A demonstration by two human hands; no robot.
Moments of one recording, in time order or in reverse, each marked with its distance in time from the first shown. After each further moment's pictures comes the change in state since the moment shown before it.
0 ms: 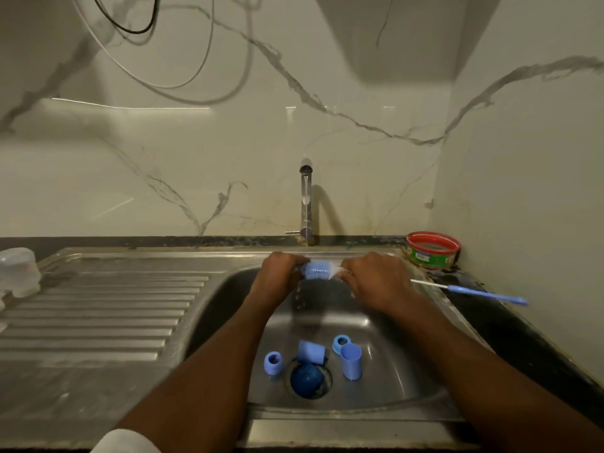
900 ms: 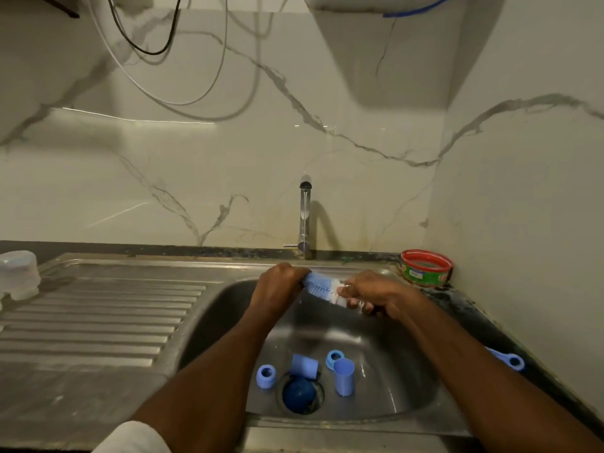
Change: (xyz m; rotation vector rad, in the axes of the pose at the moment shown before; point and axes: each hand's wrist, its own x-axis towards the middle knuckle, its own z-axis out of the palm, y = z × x) left_hand -0.006 0.012 0.001 0.217 0.095 0.080; right_hand 0.002 0.004 -0.030 0.969 -0.496 0.452
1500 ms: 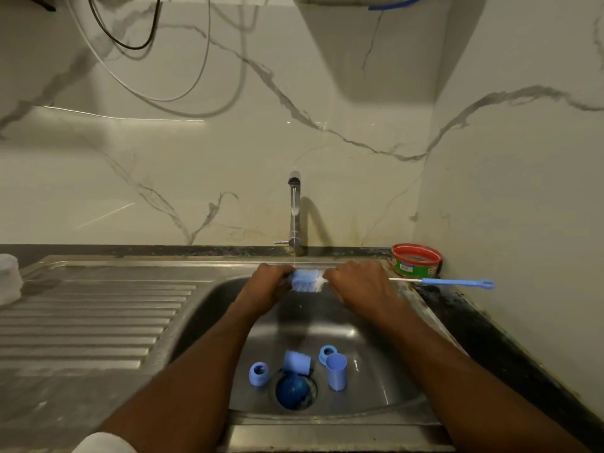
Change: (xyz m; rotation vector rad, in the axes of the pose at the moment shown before) left_hand 0.004 -0.022 0.009 -0.291 -0.121 -0.032; right_hand 0.020 0.018 0.016 -1.236 0.603 -0.645
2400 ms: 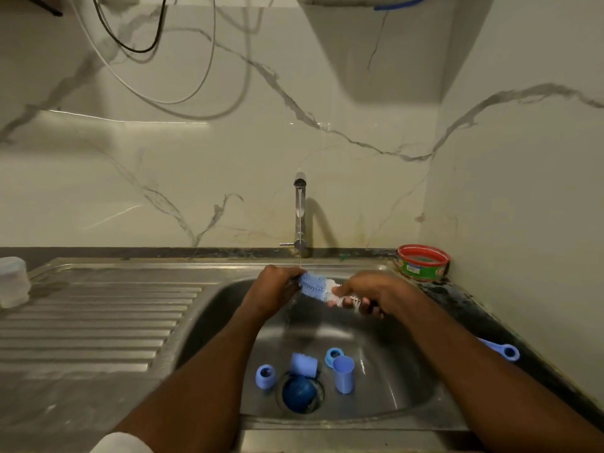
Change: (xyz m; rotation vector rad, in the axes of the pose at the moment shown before) left_hand 0.000 -0.003 0.005 0.017 0.067 0.075; right_hand 0.006 0.003 -0.032 1.233 -0.675 0.811
